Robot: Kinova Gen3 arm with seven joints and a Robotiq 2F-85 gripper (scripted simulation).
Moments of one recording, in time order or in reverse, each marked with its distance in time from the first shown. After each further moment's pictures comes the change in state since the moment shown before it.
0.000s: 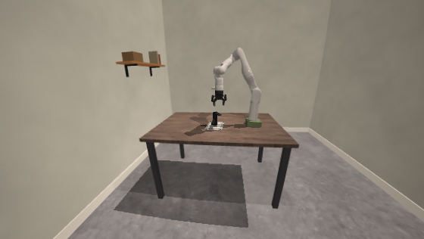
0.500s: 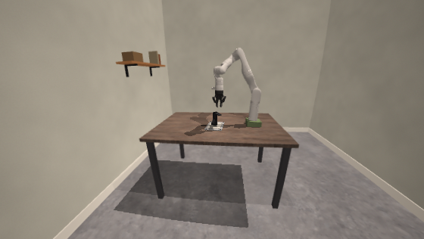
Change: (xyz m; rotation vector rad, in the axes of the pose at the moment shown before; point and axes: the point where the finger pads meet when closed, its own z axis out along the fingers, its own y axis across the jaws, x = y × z) arm -0.001 0.000 0.000 0.000 0.001 -0.002
